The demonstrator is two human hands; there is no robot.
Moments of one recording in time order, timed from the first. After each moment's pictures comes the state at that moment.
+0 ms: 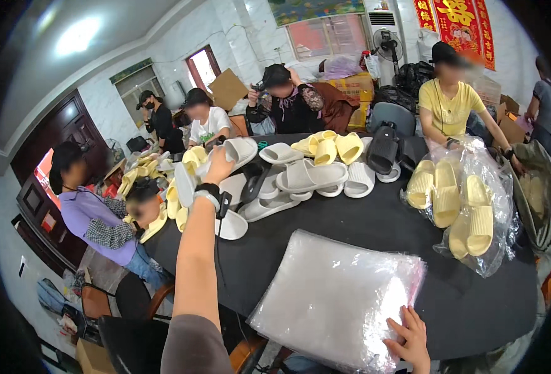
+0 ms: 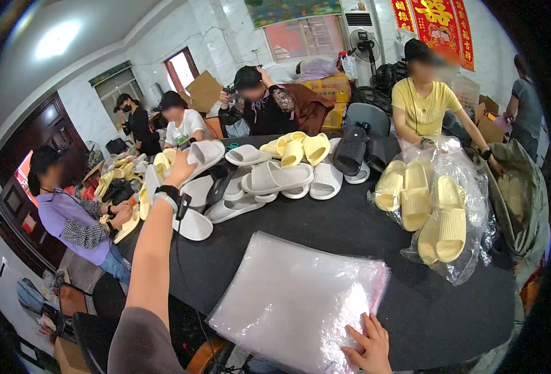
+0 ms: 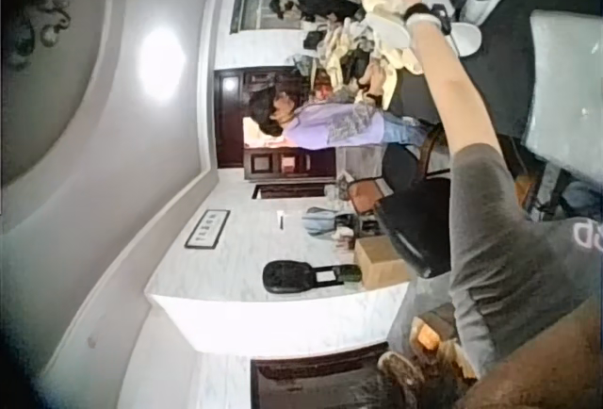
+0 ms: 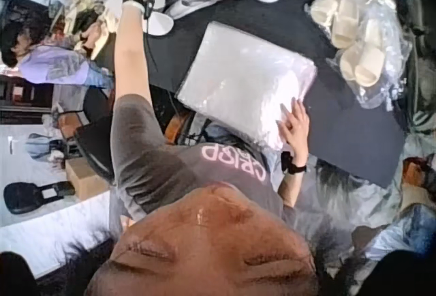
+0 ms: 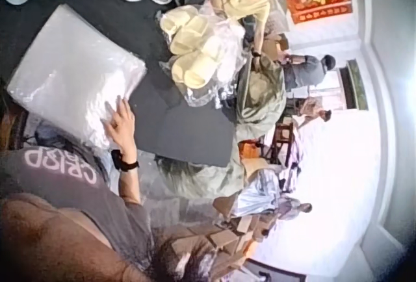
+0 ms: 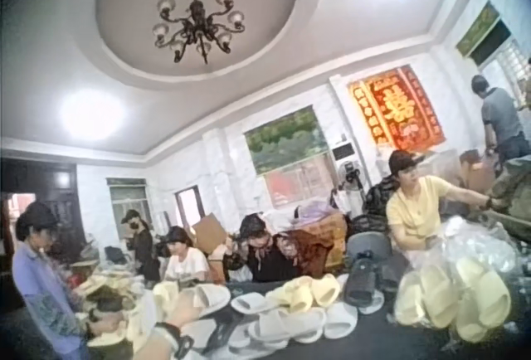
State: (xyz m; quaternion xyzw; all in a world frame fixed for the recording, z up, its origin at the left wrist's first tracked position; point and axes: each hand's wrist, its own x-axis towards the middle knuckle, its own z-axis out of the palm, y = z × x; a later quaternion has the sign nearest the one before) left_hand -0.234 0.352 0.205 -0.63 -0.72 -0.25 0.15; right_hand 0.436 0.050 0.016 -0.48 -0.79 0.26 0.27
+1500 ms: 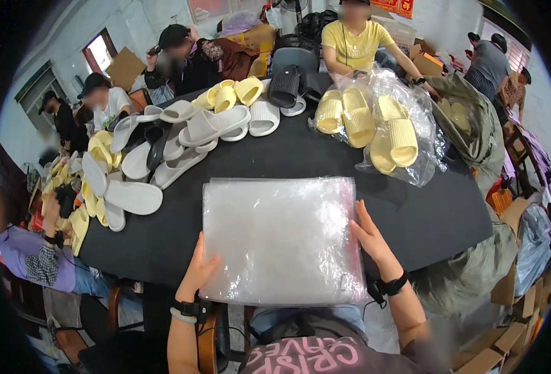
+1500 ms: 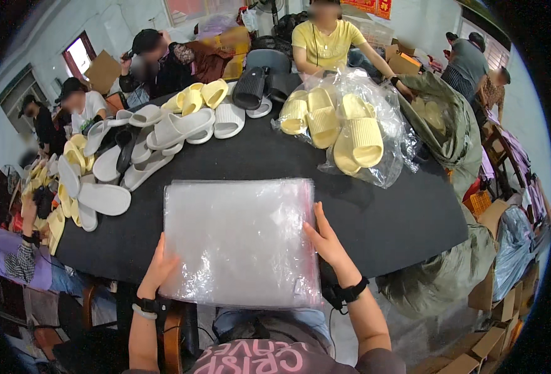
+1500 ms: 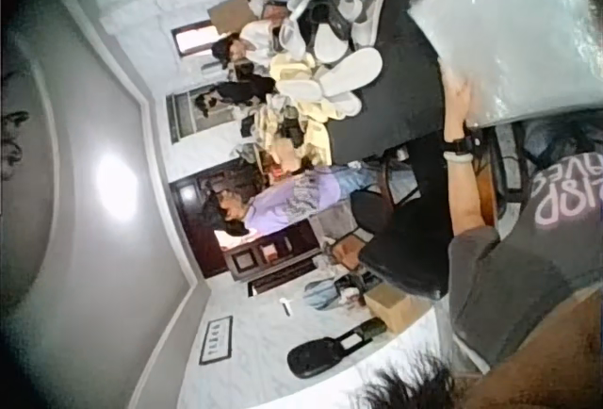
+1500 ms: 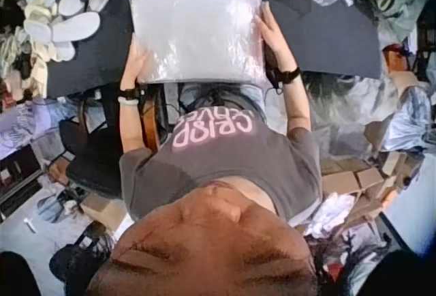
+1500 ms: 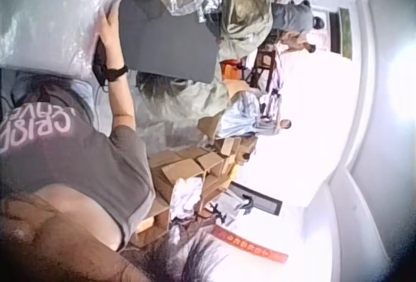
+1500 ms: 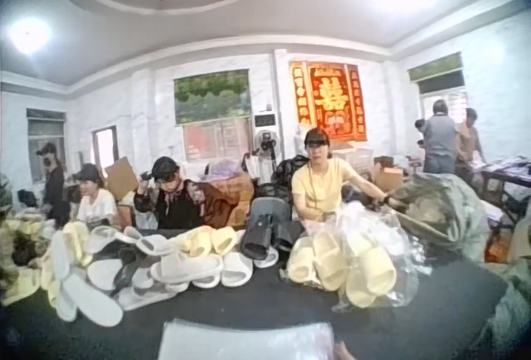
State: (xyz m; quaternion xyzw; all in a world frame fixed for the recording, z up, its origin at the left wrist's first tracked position) left_hand -0.029 0.062 -0.005 -0.64 -0.56 -0.35 -0.40; right_hand 0.438 0.101 0.001 -0.50 -0.55 0.49 0.45
